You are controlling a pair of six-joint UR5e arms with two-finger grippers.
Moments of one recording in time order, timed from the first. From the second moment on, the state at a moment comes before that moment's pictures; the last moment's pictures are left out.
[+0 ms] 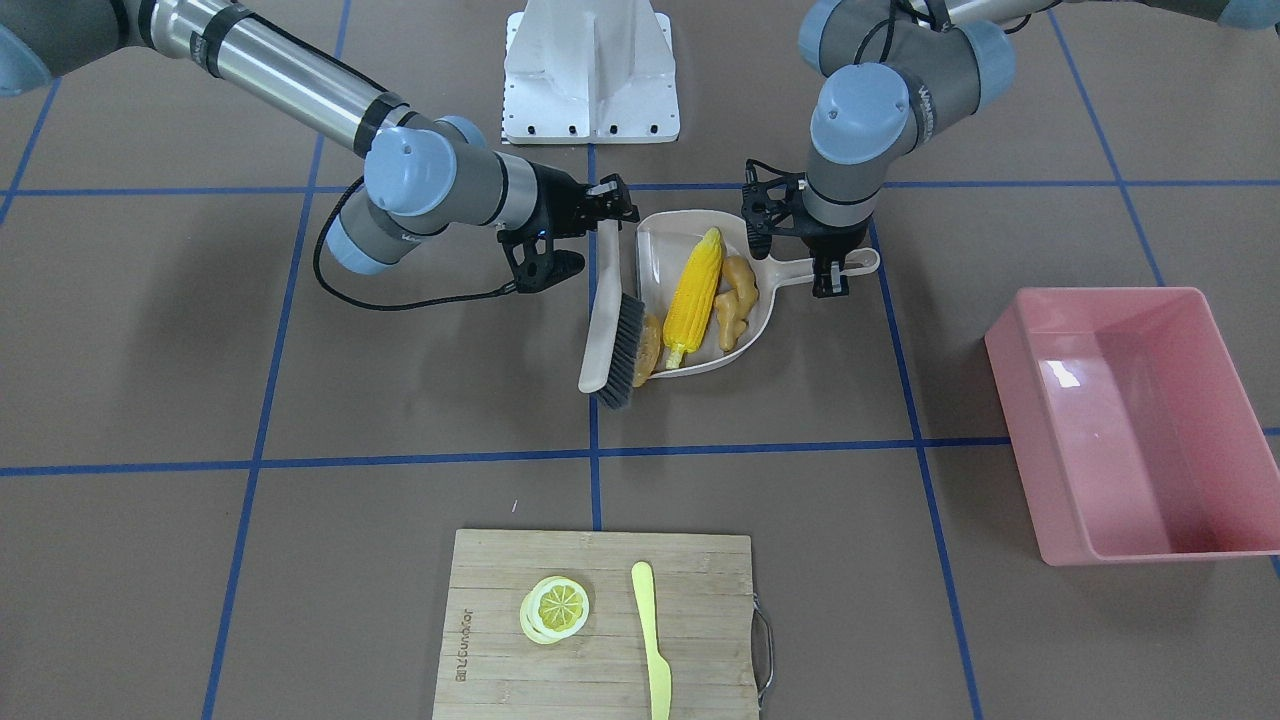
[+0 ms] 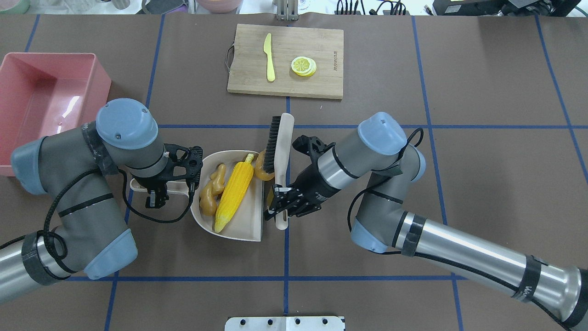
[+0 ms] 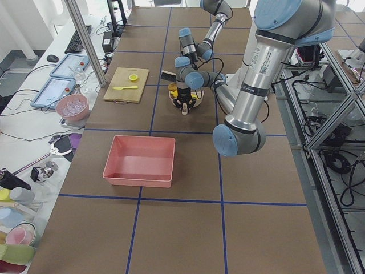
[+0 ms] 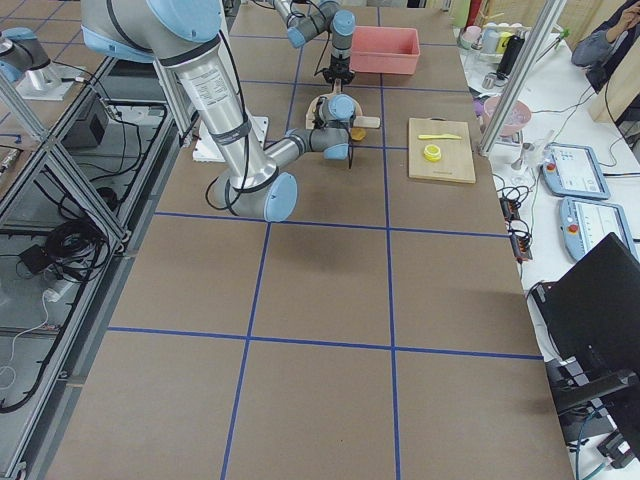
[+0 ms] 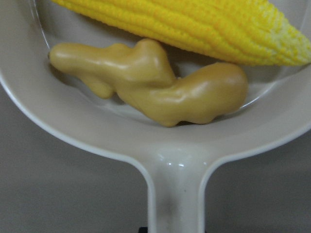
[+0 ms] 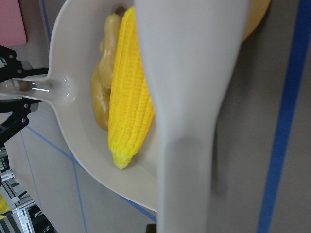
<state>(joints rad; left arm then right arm) -0.60 -1.98 -1.85 -1.41 -1.94 0.51 0.54 -0.91 1.30 -0.42 2.44 1.58</state>
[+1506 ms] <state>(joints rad) -0.61 -1.98 -1.85 -1.41 -1.95 0.51 0.75 -0.90 1.17 -0.91 2.81 0.52</state>
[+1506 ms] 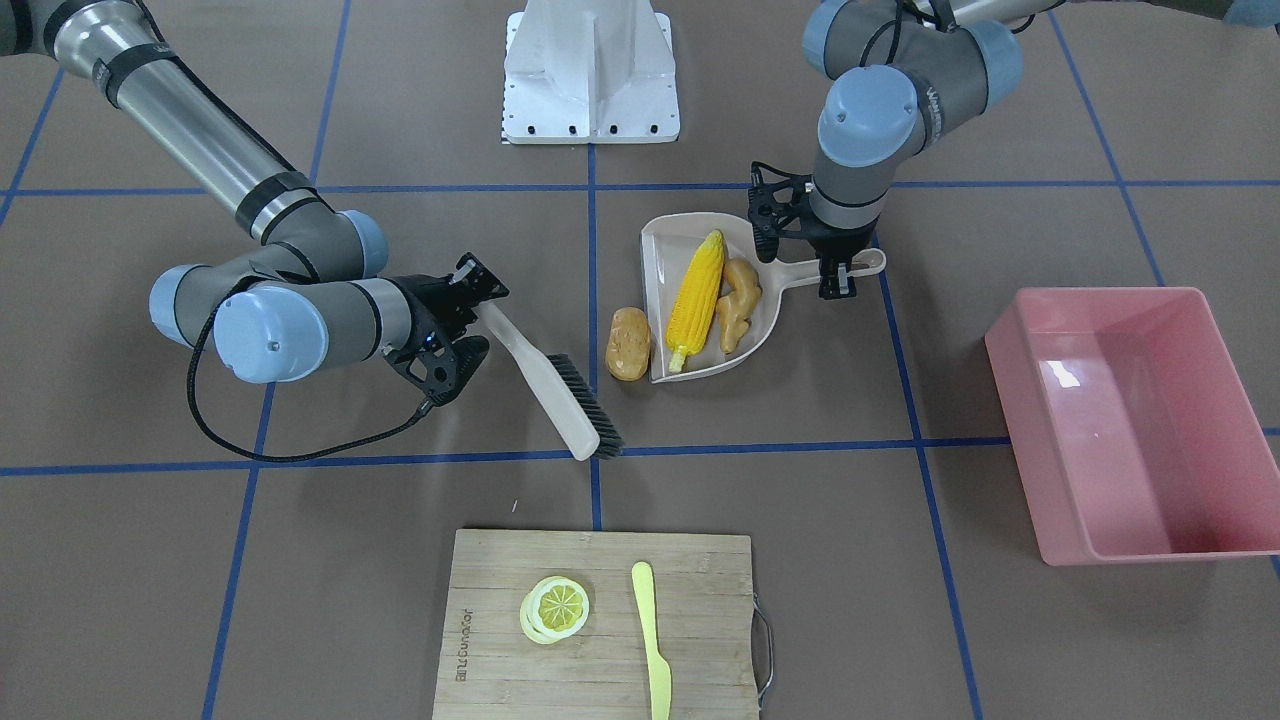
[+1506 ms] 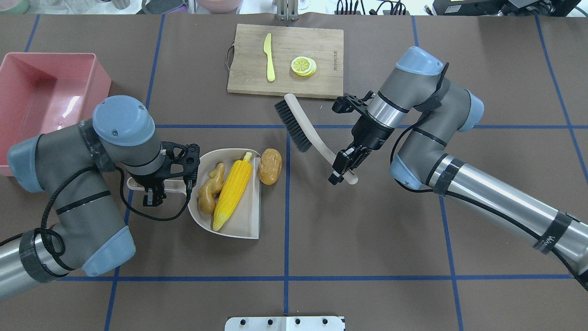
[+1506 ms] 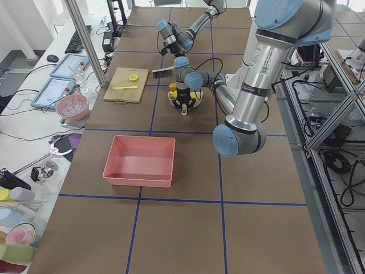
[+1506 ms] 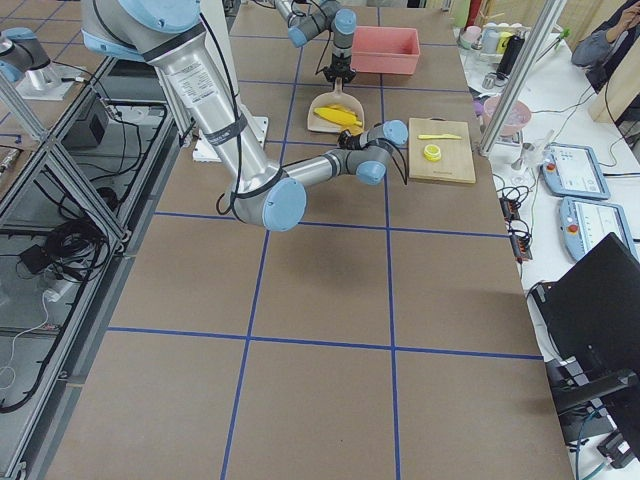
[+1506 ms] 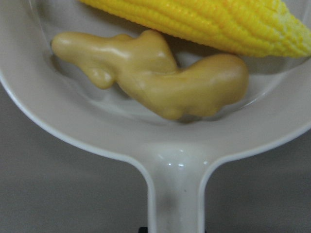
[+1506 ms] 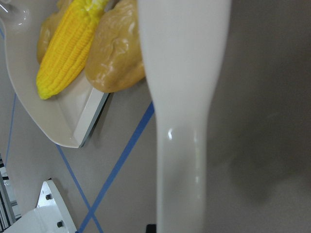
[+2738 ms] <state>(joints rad) -0.61 -1.98 -1.84 -1.41 -2.00 0.51 0.66 -0.88 1.17 -1.09 2.87 0.46</state>
